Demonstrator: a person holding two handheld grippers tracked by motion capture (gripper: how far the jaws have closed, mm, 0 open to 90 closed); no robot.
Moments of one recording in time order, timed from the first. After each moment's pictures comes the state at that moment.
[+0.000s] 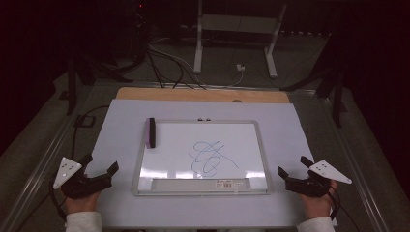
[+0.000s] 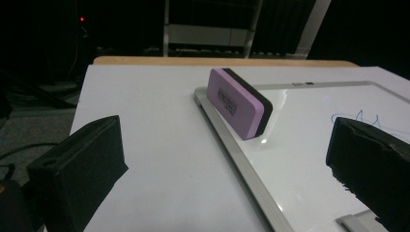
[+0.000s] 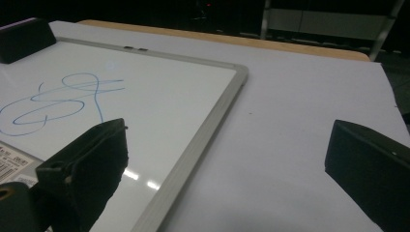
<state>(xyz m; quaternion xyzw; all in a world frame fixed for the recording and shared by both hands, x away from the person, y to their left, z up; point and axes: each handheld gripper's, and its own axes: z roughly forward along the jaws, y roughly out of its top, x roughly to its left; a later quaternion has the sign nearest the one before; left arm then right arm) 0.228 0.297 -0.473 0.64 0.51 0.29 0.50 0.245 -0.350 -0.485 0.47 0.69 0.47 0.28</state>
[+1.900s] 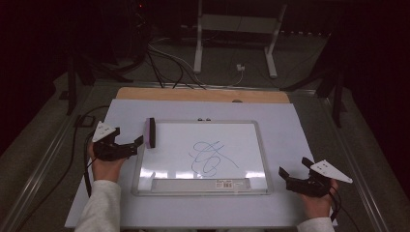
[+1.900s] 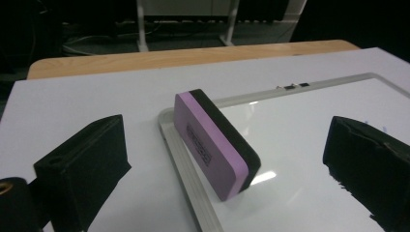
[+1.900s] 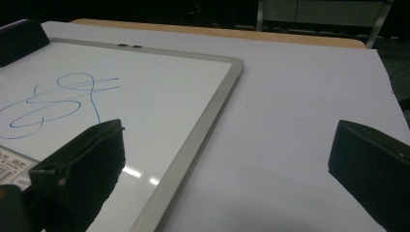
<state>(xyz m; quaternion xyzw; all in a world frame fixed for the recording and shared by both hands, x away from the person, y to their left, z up) 0.325 0.245 -0.451 0.69 0.50 0.25 0.47 0.245 -0.350 -0.484 0.48 0.69 0.47 0.27</state>
